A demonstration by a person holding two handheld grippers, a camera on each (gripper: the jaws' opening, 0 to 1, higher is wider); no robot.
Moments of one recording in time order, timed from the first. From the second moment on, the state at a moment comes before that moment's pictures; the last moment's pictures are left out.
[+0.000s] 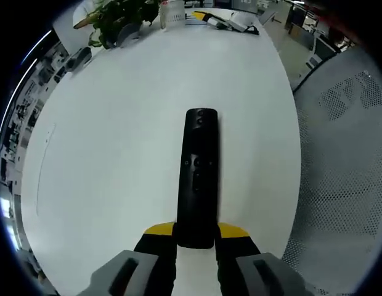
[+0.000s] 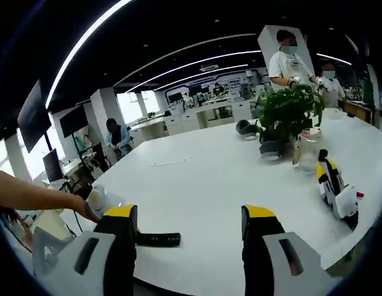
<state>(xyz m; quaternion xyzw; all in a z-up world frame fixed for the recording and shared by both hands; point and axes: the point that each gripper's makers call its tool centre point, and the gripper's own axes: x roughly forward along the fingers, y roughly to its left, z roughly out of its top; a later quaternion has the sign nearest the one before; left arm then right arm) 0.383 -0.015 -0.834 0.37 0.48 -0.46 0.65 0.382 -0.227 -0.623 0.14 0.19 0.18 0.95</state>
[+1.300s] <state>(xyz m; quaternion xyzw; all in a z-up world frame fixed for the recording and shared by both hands) 0.334 -0.031 -0.831 0.31 0.43 -0.47 0.70 0.458 -0.147 -0.677 0.18 0.30 0.27 0.90</state>
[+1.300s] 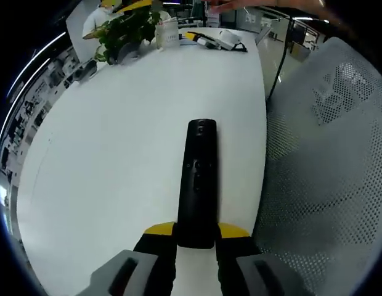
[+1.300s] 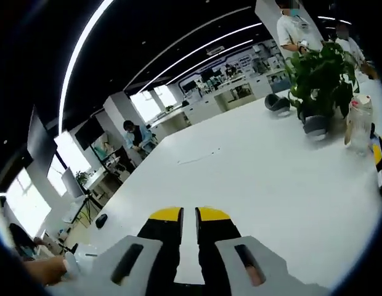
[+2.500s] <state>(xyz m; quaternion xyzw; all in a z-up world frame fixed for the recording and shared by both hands) 0.334 -0.034 -0.830 0.31 0.41 -0.50 0.69 0.373 -0.136 -0.808 0.16 0.61 0.23 0.74</state>
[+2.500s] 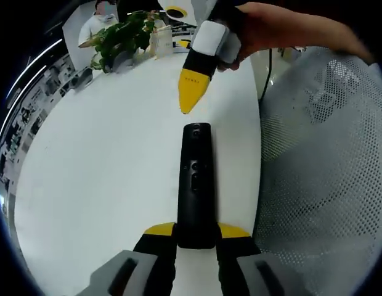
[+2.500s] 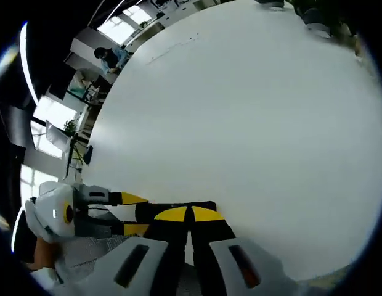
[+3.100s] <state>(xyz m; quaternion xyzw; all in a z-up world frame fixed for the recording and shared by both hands) 0.334 -0.035 -0.830 0.31 0.41 -0.51 0.69 0.372 -0.133 -0.820 0.18 0.61 0.22 0.74</state>
